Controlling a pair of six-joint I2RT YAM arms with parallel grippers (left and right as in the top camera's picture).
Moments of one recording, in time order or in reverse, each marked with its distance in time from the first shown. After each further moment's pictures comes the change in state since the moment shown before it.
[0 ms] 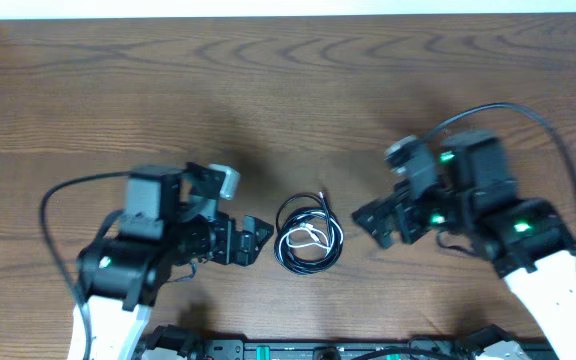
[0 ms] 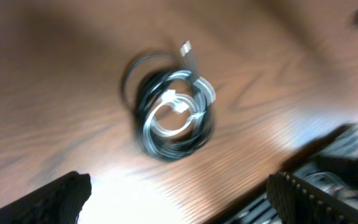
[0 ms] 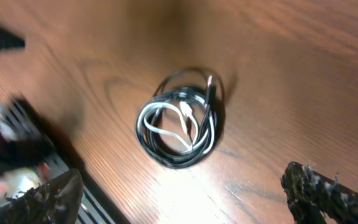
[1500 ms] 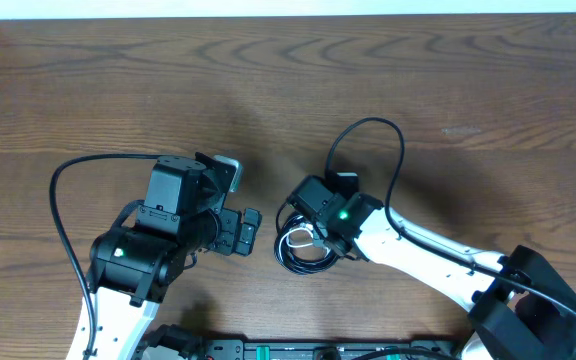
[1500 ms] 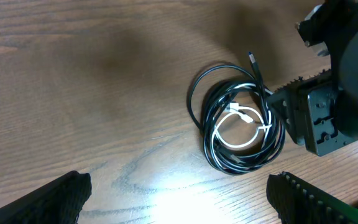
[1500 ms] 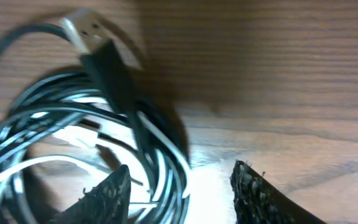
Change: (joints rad) left arm -0.105 0.040 0.039 0.029 -0.325 0.041; right arm 0.476 0.574 -0.023 0.178 0.686 0.840
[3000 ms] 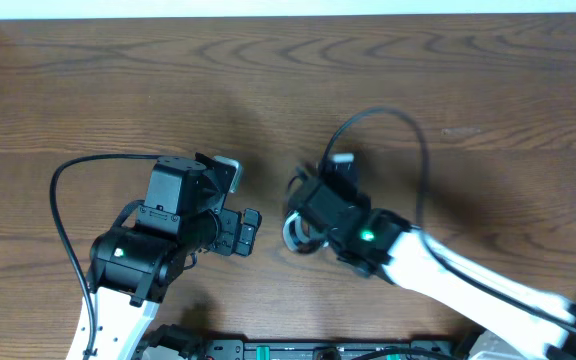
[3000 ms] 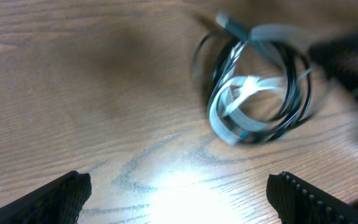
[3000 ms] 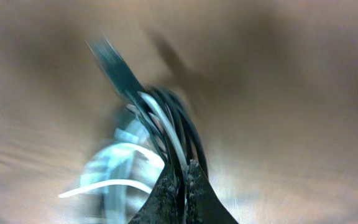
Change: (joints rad) left arm 0.000 0.000 0.000 -0.005 0.000 0.000; right arm 0.051 -0.242 -0.006 0.162 0.189 -0.117
